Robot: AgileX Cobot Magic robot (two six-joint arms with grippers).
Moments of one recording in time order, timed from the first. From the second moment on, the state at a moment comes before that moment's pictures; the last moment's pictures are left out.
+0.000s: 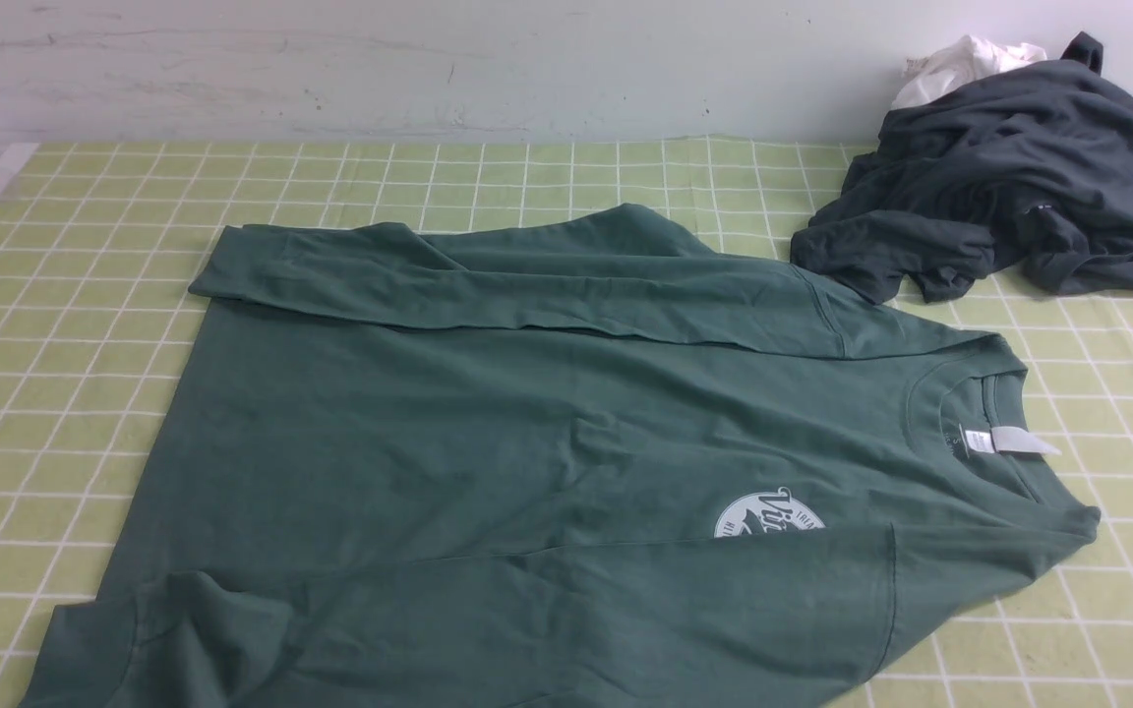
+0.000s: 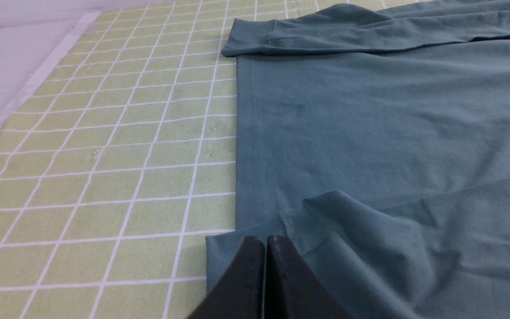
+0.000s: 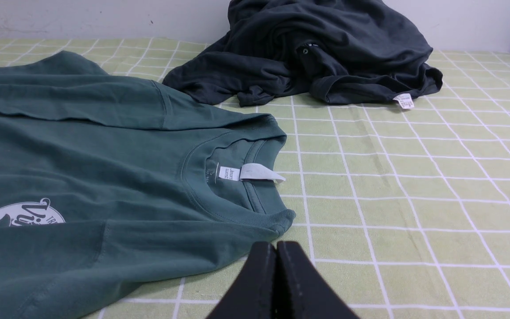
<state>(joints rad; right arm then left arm) -0.06 -0.01 0.02 0.02 0.37 -0.04 0.00 -0.02 0.02 0.03 0.37 0.02</state>
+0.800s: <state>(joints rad) -0.06 -0.01 0.03 0.03 0.04 -0.04 0.00 -0.02 0.03 0.03 0.00 0.02</state>
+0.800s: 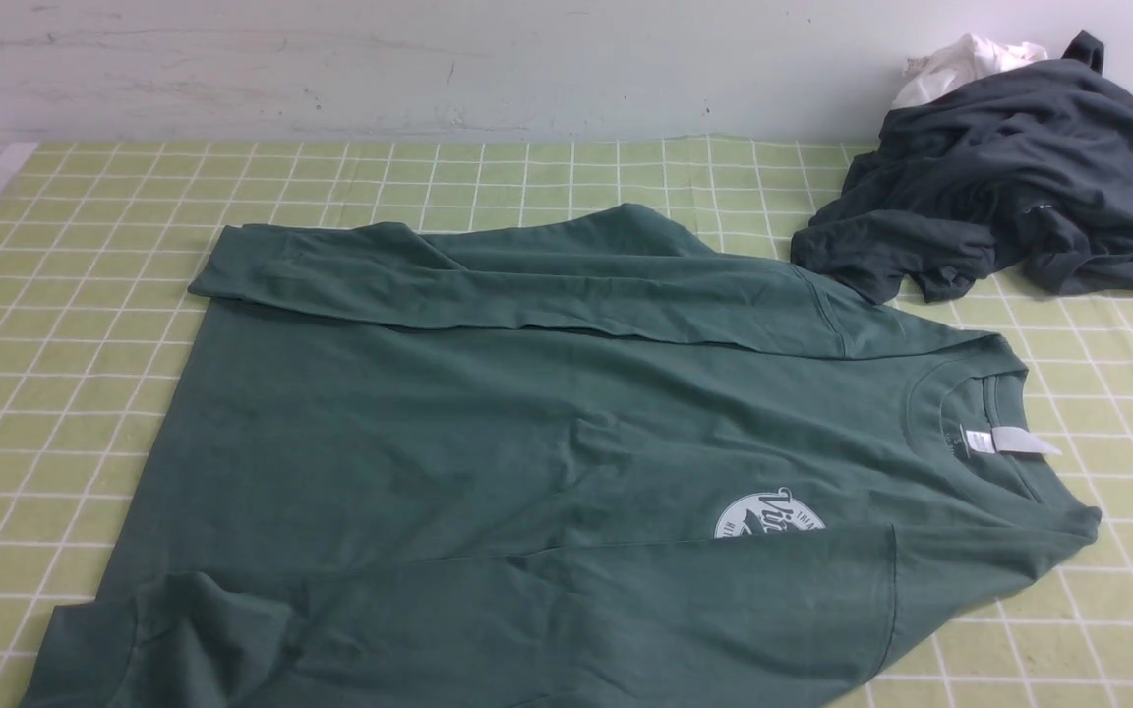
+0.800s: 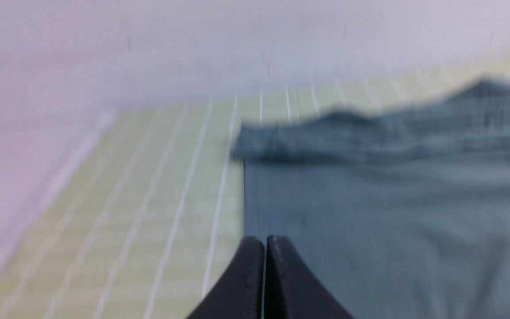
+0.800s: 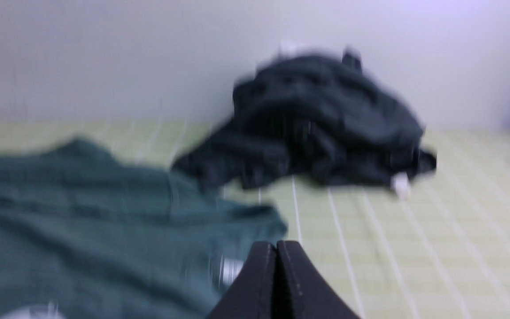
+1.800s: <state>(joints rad) -0.04 0.52 -0.41 -0.22 0.12 0.15 0.00 0.49 -0.50 0.22 0.23 -0.33</state>
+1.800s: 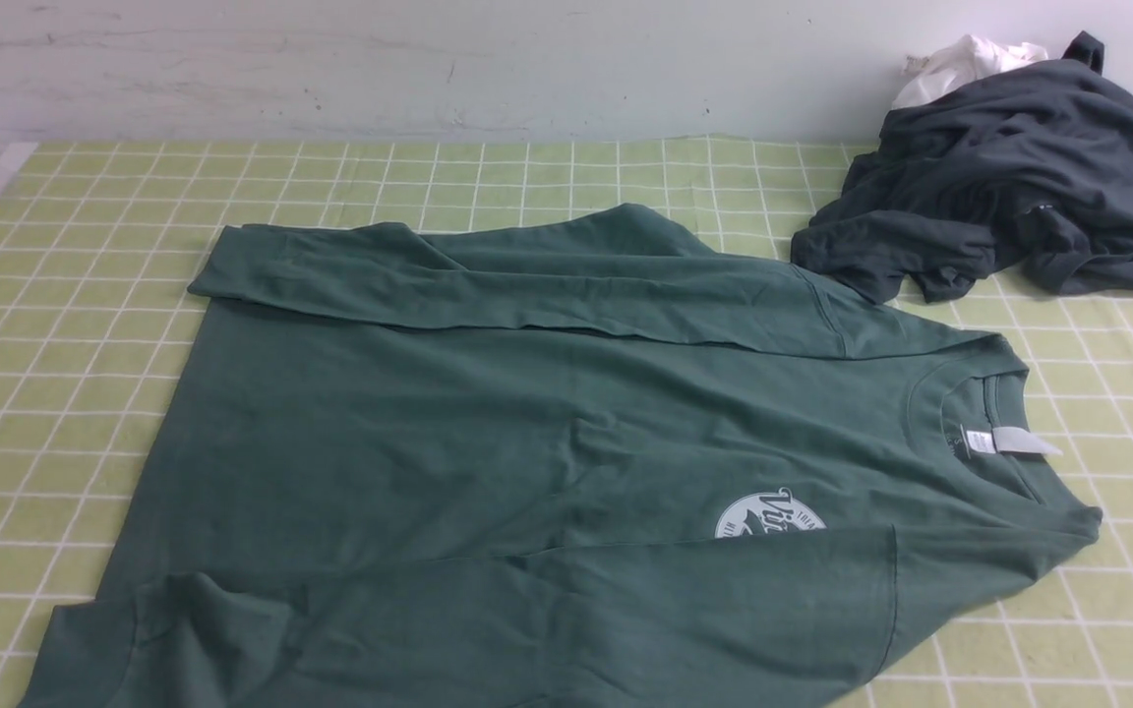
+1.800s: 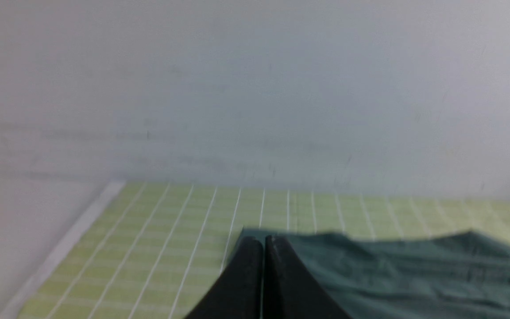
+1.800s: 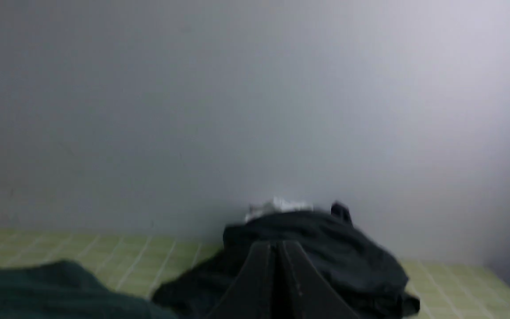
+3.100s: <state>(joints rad) 0.48 1.03 -0.43 0.16 0.45 -0.13 0.39 1.62 -0.71 -0.56 0.63 0.59</state>
